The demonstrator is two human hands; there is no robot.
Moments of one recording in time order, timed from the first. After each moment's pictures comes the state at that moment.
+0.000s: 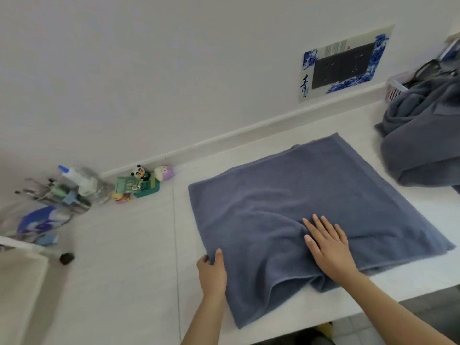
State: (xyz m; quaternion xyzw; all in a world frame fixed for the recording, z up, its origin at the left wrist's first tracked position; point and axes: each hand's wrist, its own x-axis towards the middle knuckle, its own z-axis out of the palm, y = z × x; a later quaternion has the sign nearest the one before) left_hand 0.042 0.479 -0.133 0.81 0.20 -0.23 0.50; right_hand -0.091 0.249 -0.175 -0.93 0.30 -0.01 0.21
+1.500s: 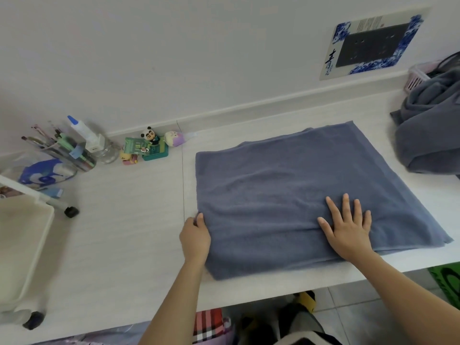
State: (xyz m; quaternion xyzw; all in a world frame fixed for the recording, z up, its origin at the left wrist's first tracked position) left_hand 0.072 0.533 -0.127 0.91 0.09 -0.11 0.38; right_hand -0.112 0.254 -0.171 -0.92 0.37 0.07 0.11
